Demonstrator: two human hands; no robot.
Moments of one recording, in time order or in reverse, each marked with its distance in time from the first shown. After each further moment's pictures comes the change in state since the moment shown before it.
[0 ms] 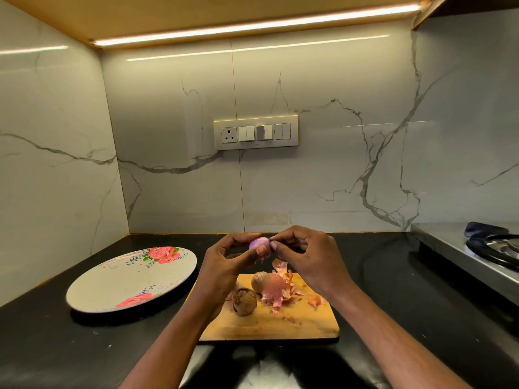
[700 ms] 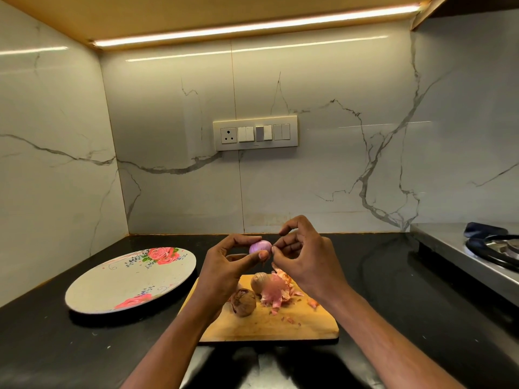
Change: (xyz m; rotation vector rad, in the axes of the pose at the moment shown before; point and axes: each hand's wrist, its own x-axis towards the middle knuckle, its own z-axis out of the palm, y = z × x) left_hand 0.004 -0.004 0.001 0.076 0.007 -0.011; right_hand -0.004 -0.001 0.006 -0.131 0.051 -0.048
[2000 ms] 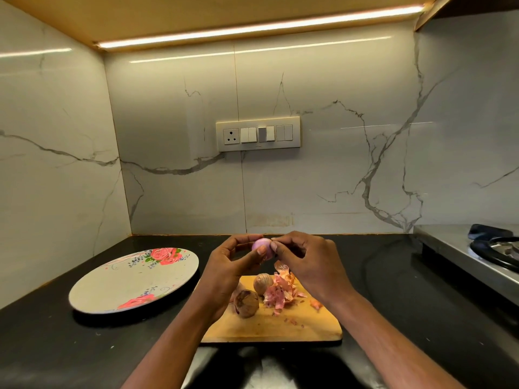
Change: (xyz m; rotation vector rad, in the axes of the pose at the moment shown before) left_hand 0.000 -0.001 -0.002 -0.165 -0.055 -0.107; right_hand 0.001 0.001 0.001 -0.028 -0.021 0.028
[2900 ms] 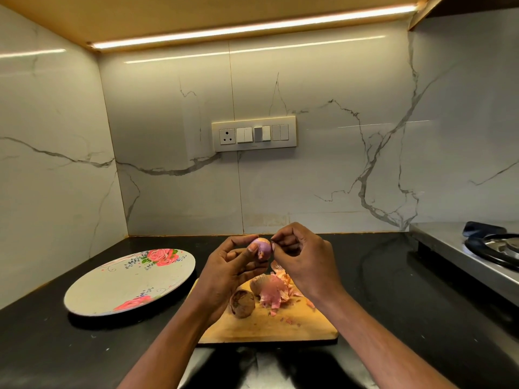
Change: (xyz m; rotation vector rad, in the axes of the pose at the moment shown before) left_hand -0.002 0.003 0.004 -0.165 -0.047 -0.087; right_hand -0.001 -0.001 0.008 0.091 0.118 0.007
